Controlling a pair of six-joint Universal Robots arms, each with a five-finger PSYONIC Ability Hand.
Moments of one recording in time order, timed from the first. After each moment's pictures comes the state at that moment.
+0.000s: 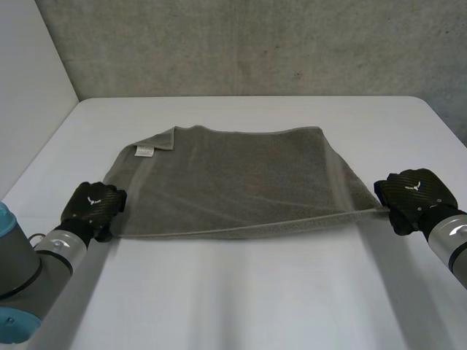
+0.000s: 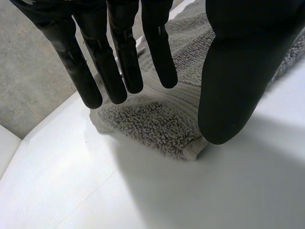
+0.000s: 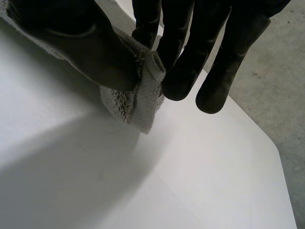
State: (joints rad) left arm 4.65 -2.00 -2.01 3.75 -1.27 3.64; right arm 1.63 -1.41 1.94 -0.19 1.29 2.55; left_hand 0.71 0.71 0.71 0.70 0.53; right_hand 1.33 1.34 1.35 1.34 1.19
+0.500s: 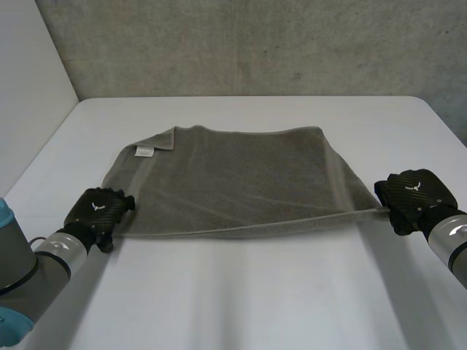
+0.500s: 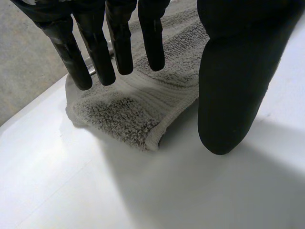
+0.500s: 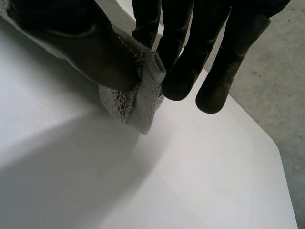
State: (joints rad) left arm 4.65 -1.99 -2.00 3.62 -1.24 3.65; right arm 1.63 -1.40 1.94 -0.20 1.29 2.55; left_hand 0.46 0.46 0.46 0.46 0.28; right_hand 1.33 1.34 1.35 1.34 1.19
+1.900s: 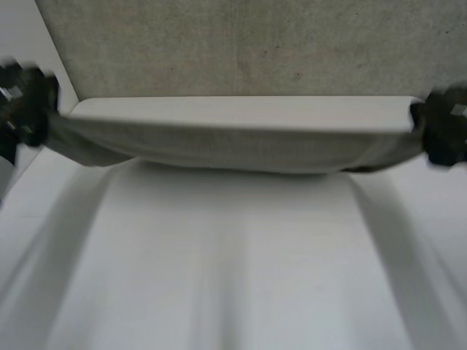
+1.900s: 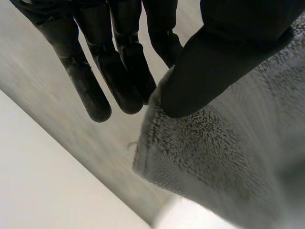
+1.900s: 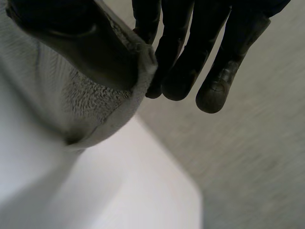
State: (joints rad) left arm 4.70 -1.48 -1.91 3.66 -1.27 3.57; right arm 1.63 -1.68 1.76 -0.07 1.30 2.61; left_hand 1.20 1.22 1.22 1.22 1.03; right_hand 1.33 1.34 1.35 1.35 1.19
